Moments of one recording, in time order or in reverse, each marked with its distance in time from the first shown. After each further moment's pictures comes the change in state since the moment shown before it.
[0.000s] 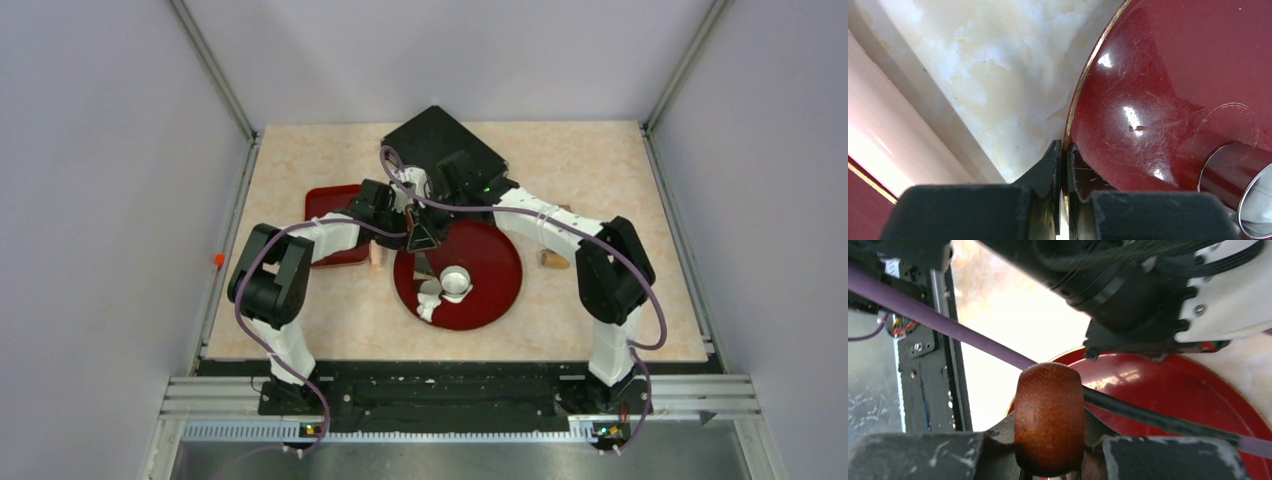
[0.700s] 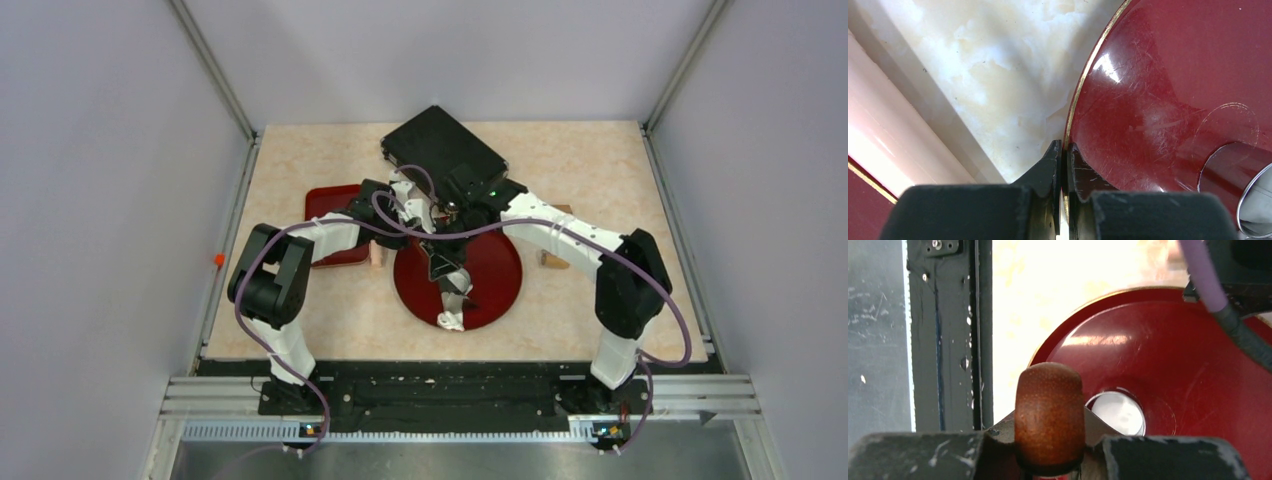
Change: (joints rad) left arm 0.000 0.000 -0.001 0.000 -0.001 0.000; right arm 0.056 -0.111 -0.020 -0.394 -0.012 -0.364
